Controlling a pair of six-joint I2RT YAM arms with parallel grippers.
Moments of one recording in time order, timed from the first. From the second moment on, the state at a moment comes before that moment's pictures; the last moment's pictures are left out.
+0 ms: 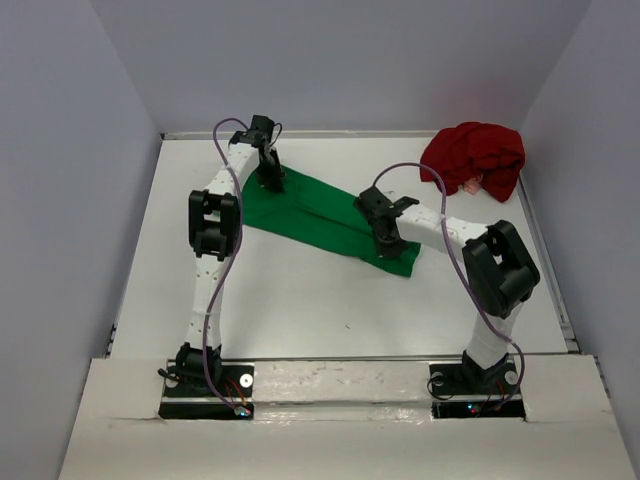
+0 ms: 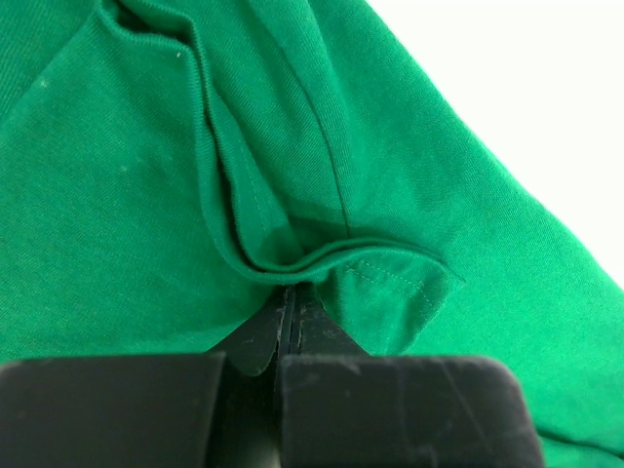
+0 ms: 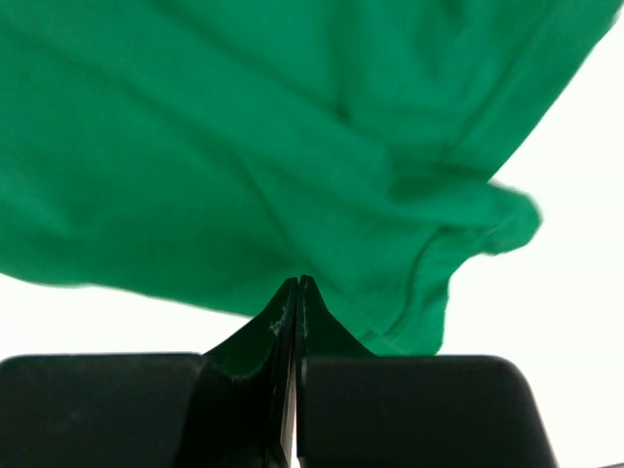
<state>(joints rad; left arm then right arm) -0.21 2.55 2.35 -0.94 0.10 -0.47 0.62 1.83 1.25 -0.75 0.38 0.45</state>
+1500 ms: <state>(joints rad) -0.21 2.51 2.27 -0.87 0.08 -0.47 0.44 1.93 1.46 -0.59 0.10 0.23</state>
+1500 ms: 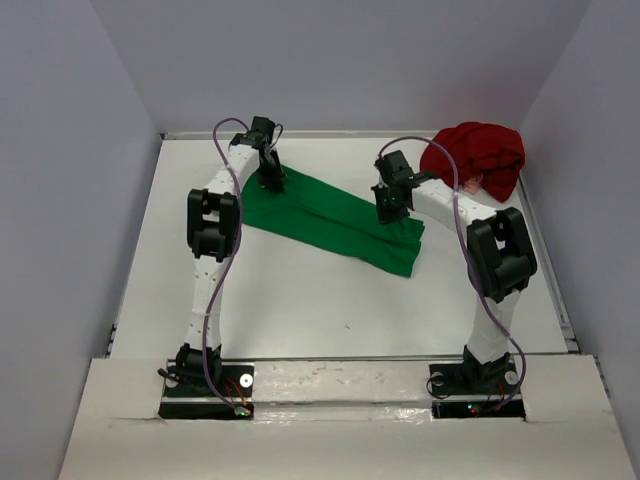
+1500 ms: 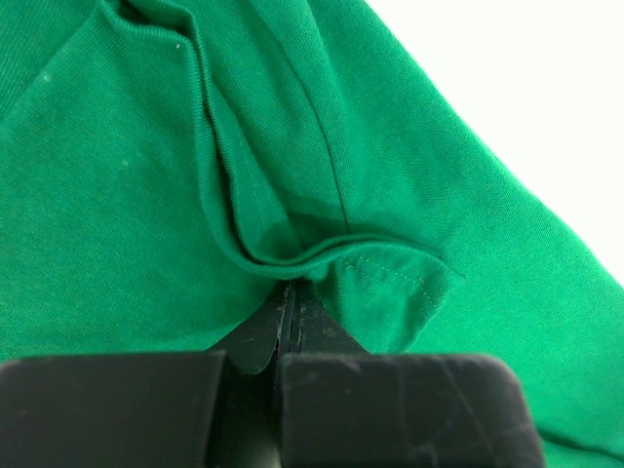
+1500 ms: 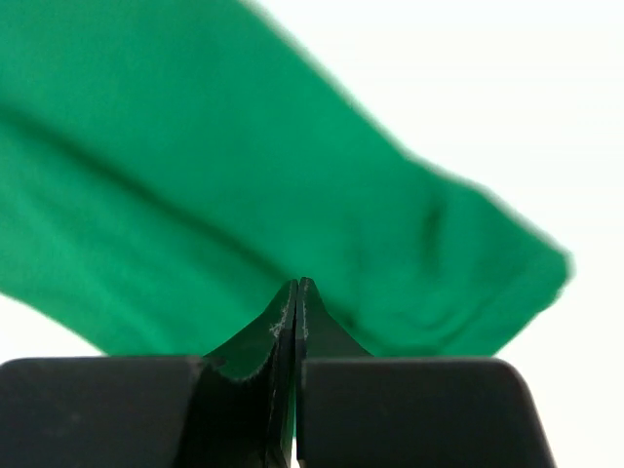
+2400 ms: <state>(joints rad) -0.21 2.49 2.23 -0.83 0.09 -0.47 0.26 2.08 1.63 -0.58 -0.15 0.15</state>
